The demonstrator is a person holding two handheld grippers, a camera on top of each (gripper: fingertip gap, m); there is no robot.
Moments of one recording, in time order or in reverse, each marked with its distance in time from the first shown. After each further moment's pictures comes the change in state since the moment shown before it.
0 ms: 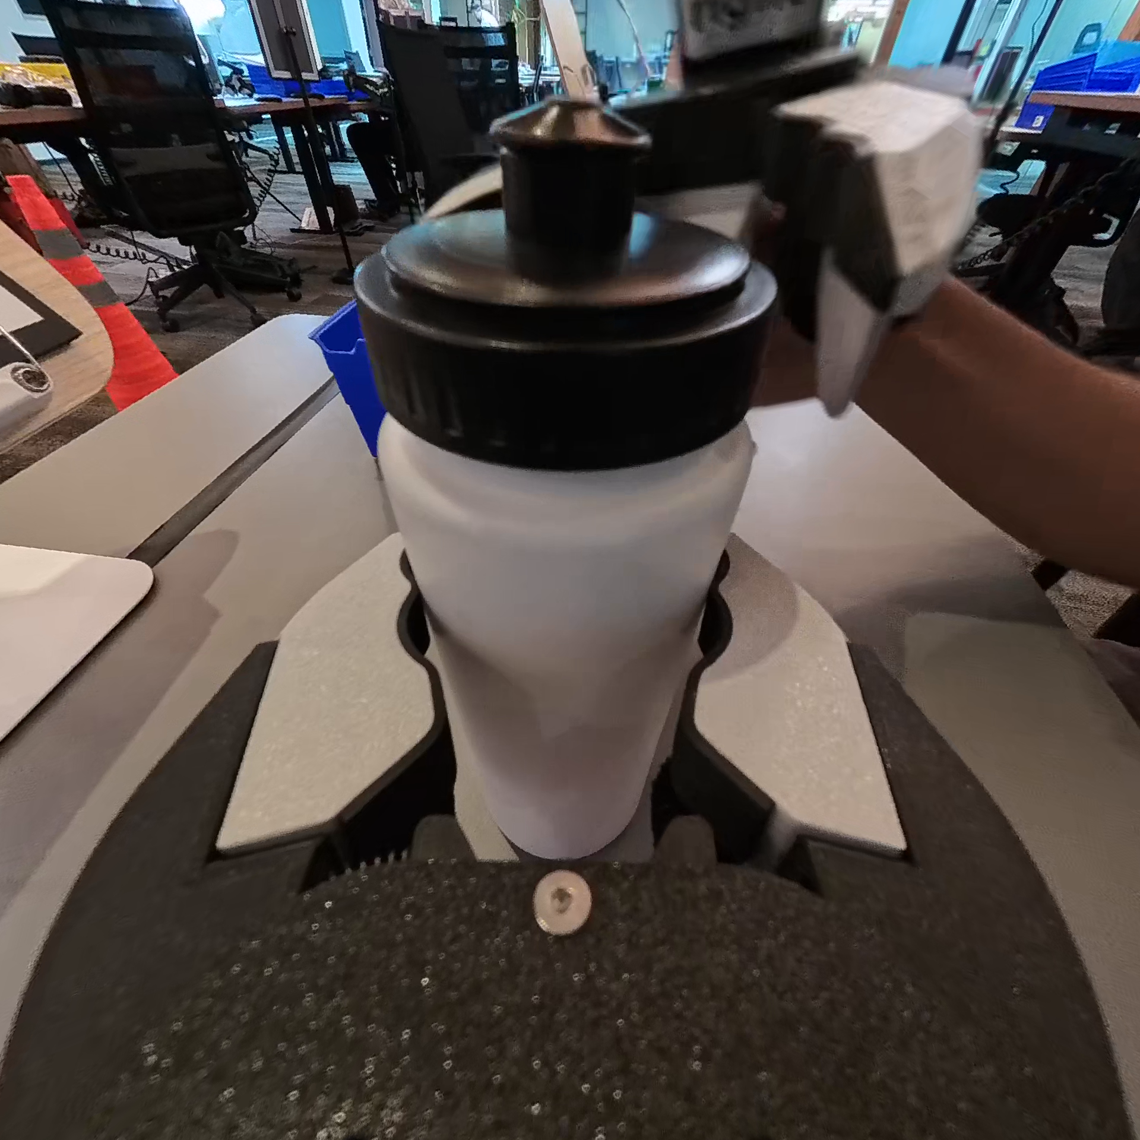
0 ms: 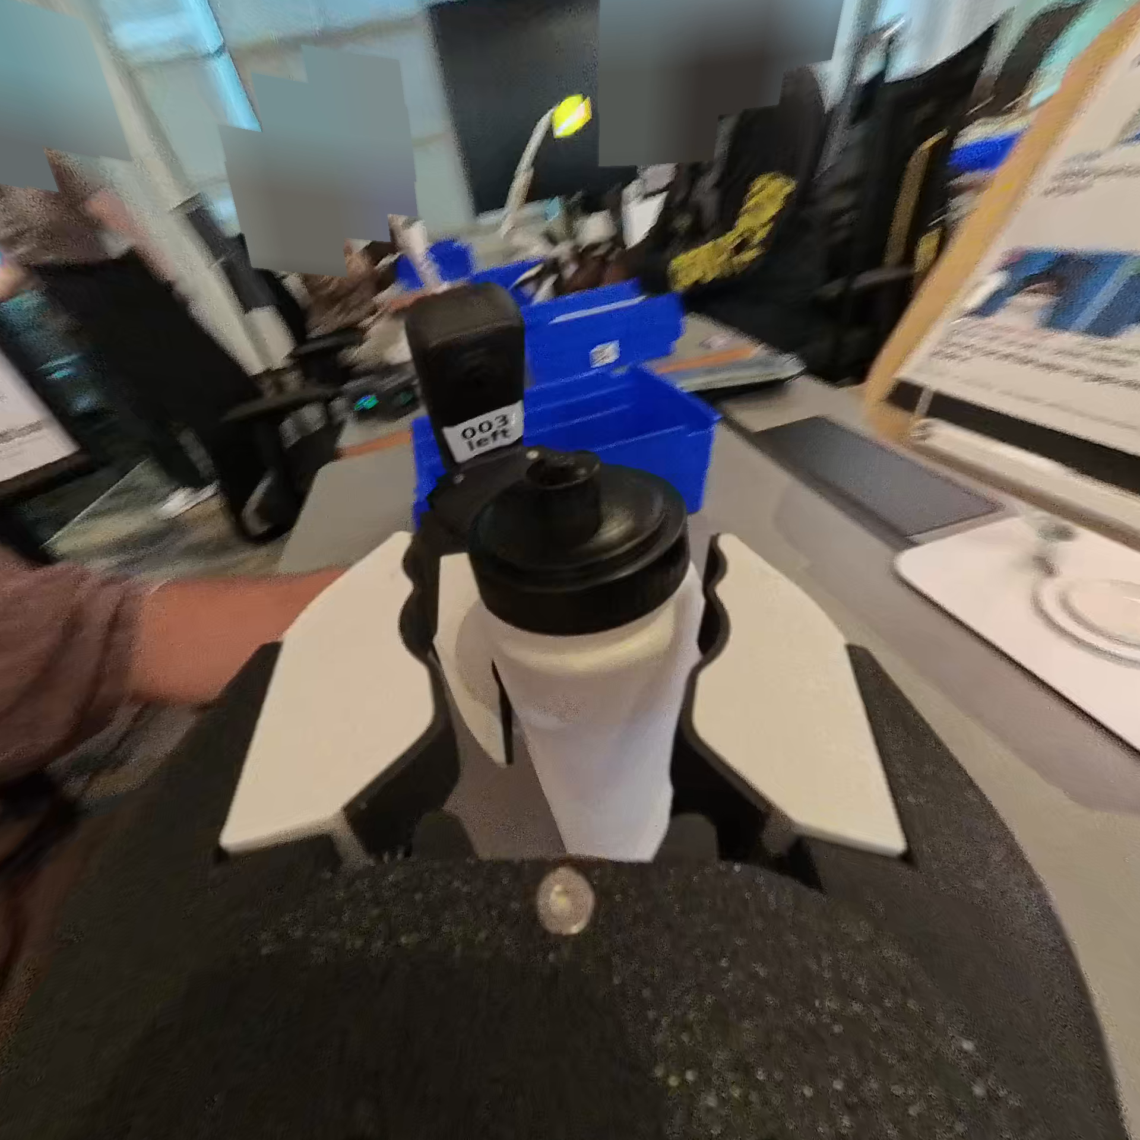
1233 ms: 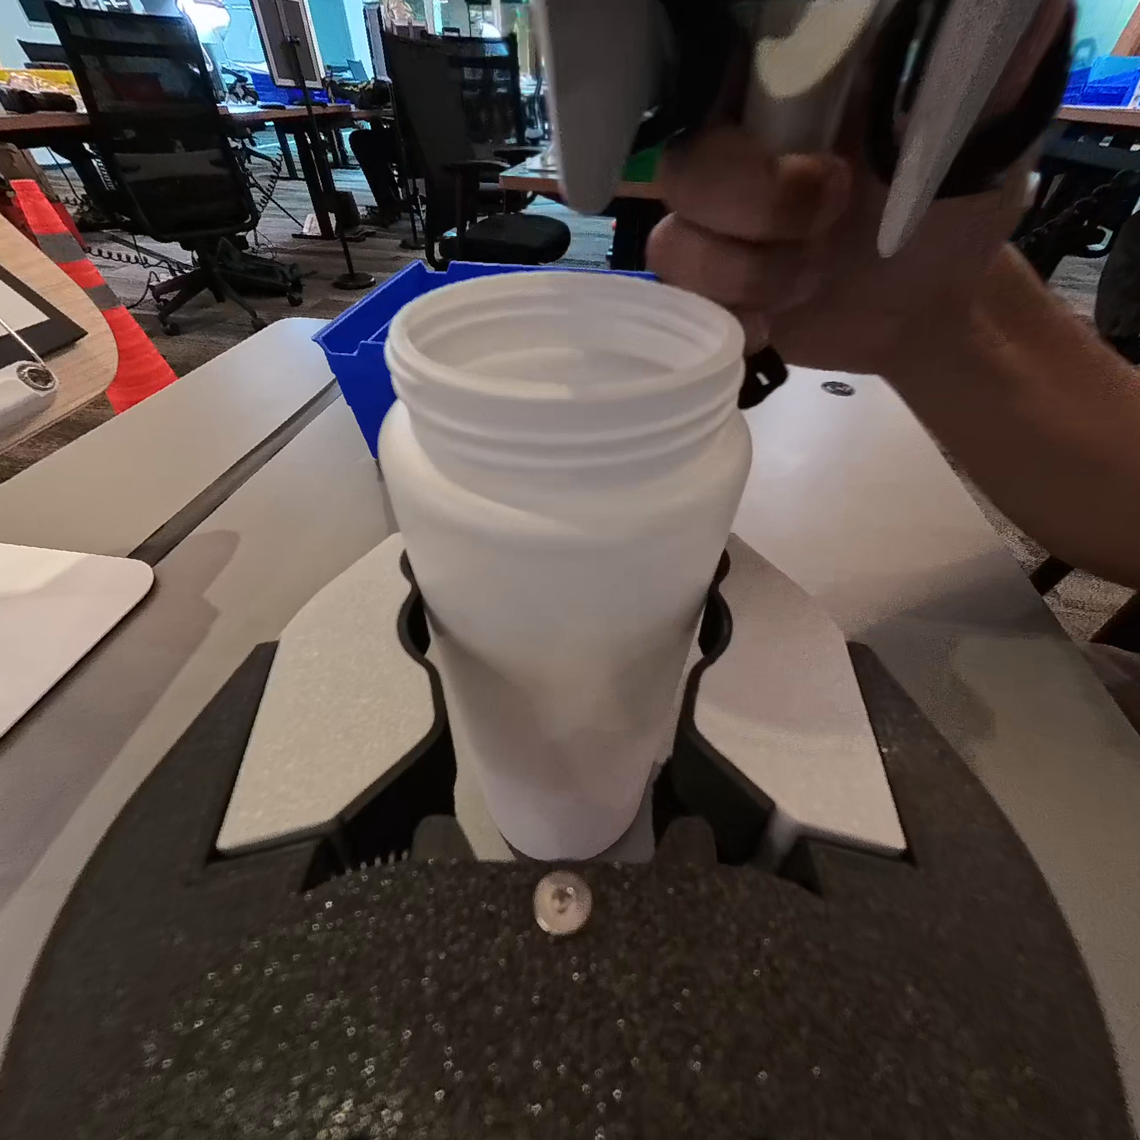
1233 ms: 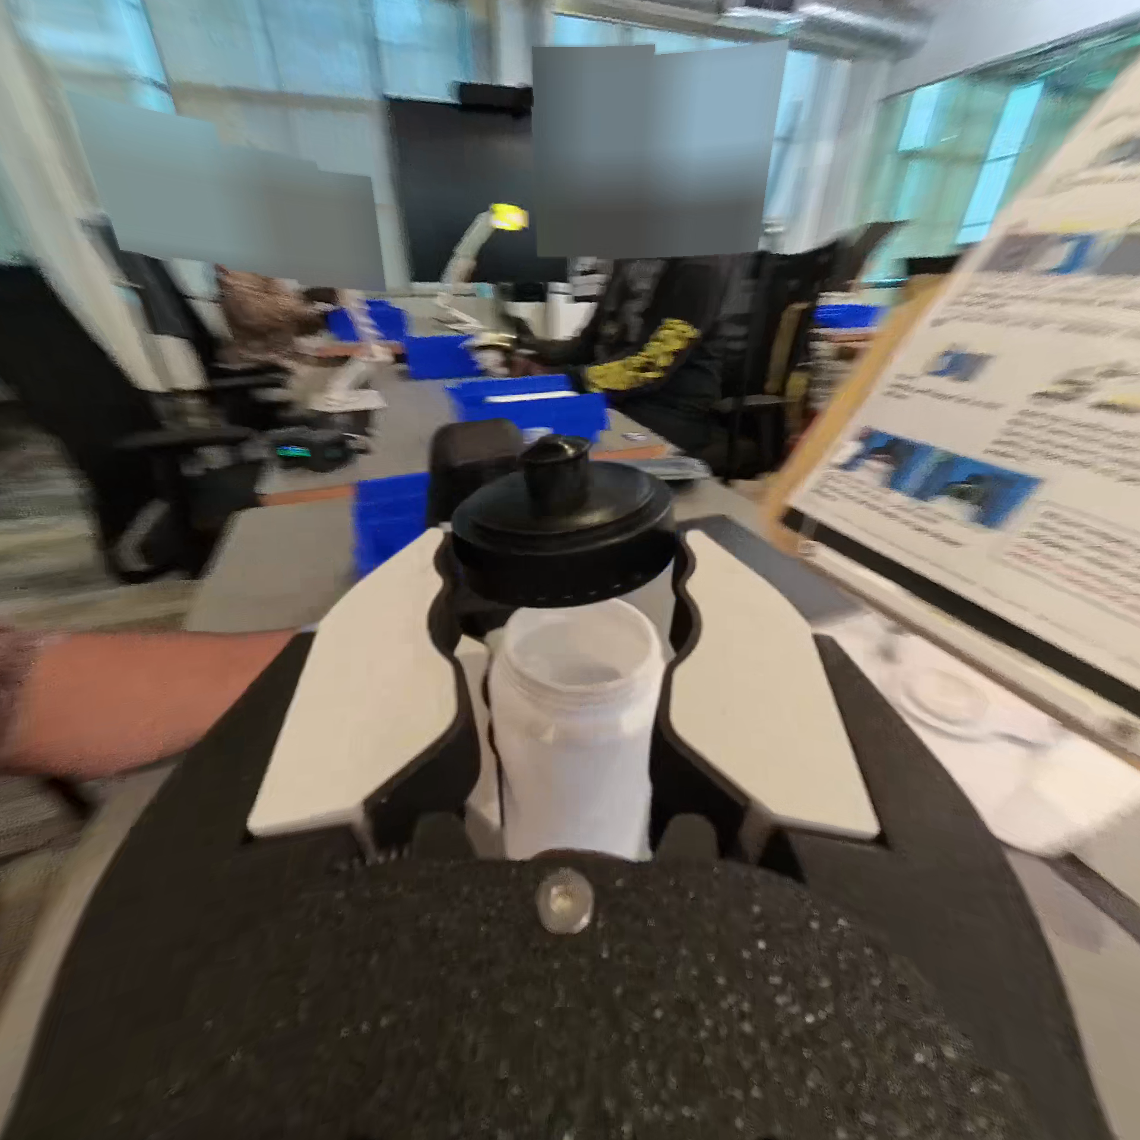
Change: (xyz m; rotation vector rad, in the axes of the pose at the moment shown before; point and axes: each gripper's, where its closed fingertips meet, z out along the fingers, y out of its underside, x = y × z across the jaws) left arm 0.007 0.000 -0.004 0.009 0.000 -0.005; right arm -0.010 -0.049 -0.017 0.115 0.135 -0.162
